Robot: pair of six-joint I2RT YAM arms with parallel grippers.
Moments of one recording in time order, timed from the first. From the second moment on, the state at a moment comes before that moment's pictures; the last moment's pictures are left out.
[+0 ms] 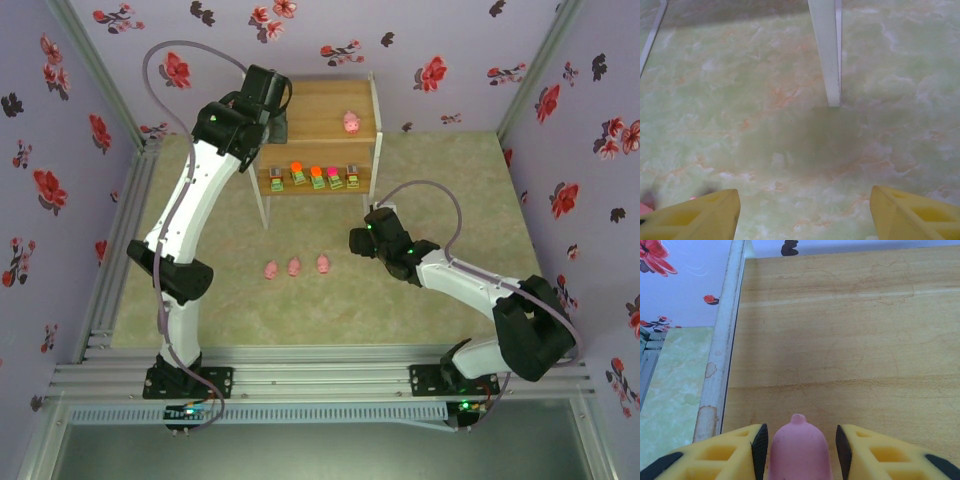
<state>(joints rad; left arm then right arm) -0.59 2.01 2.54 -1.25 -0.45 -0.33 0.64 1.39 0.78 -0.17 0.23 0.51</state>
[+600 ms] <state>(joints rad) -0.63 1.95 2.48 -1.19 -0.45 -0.30 0.64 1.39 0.78 -0.17 0.22 0.51</state>
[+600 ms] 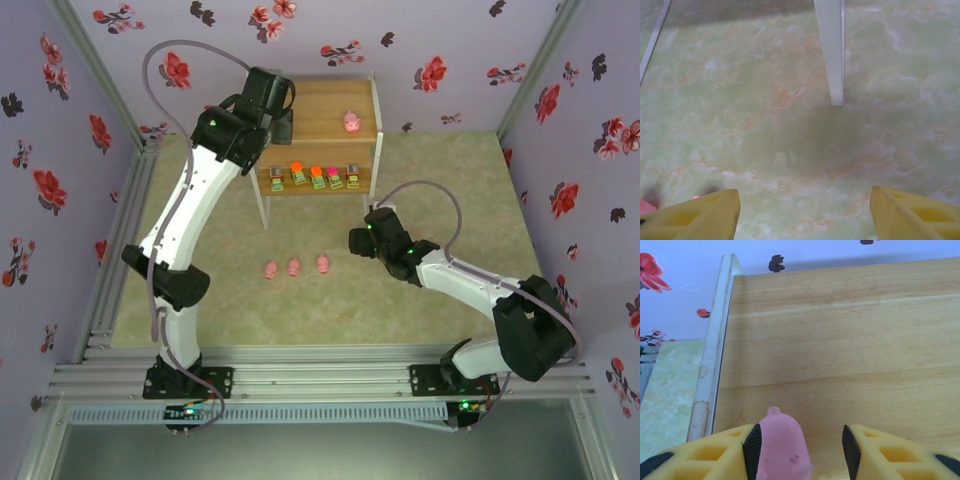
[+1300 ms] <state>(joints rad) -0.74 1.42 1.66 -0.86 -0.46 -0.29 0.88 1.38 0.81 -0.25 0.33 0.60</state>
